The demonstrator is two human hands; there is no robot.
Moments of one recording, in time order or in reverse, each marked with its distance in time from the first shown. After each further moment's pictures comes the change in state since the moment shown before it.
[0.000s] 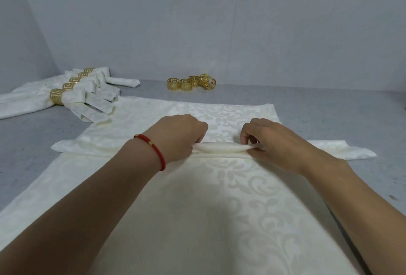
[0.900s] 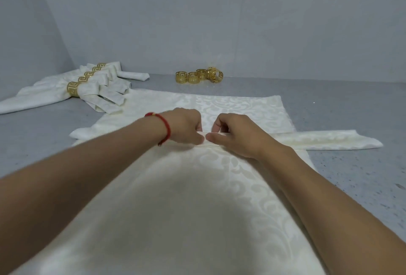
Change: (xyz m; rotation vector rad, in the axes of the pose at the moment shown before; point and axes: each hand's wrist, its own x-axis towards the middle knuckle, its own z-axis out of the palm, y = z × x) left_hand 0.003 -0.001 -0.010 -0.253 -0.292 -0.220; right_hand 0.046 -0.044 0.045 0.380 0.031 0.107
